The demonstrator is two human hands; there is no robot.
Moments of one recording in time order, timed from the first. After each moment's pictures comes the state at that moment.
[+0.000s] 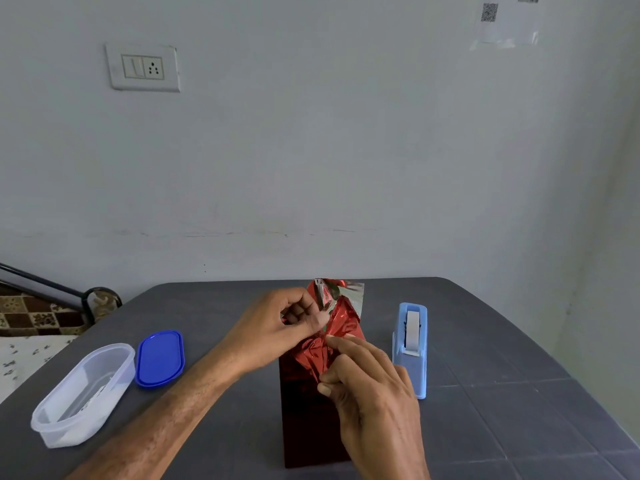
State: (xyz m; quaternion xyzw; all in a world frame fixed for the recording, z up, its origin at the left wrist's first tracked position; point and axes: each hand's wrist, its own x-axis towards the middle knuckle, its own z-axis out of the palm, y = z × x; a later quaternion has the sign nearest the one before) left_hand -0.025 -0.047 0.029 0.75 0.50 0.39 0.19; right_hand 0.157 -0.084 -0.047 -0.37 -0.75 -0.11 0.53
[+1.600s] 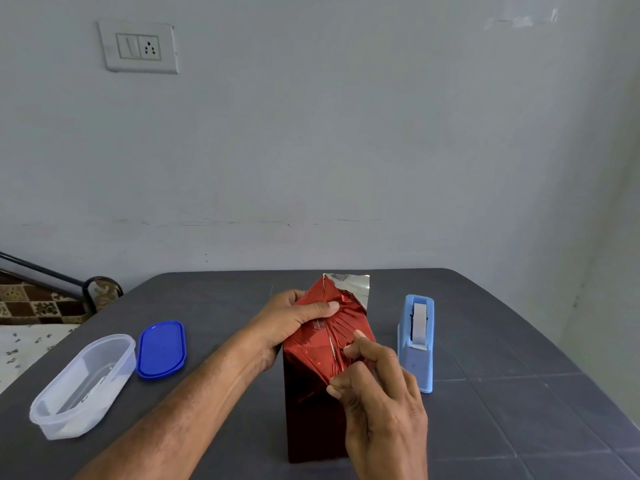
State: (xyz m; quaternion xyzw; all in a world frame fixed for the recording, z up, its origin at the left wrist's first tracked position) left_hand -0.012 -0.004 0.006 0.47 0.55 0.46 0.52; right_hand 0.148 -0.088 -0.064 -0.40 -0.70 -0.11 0.58
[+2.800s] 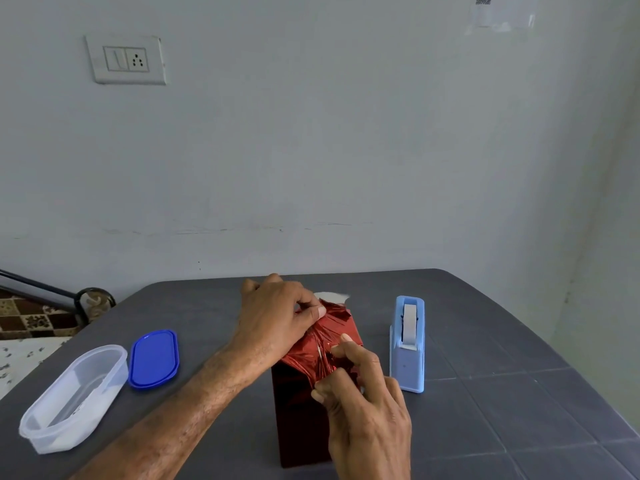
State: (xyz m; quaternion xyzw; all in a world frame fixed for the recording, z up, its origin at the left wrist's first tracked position) left_hand -0.003 -0.028 0.028 0.73 0.61 0.29 -0.07; right_hand 0.146 -0.089 -0.068 -0.43 -0.70 -0.12 0.55
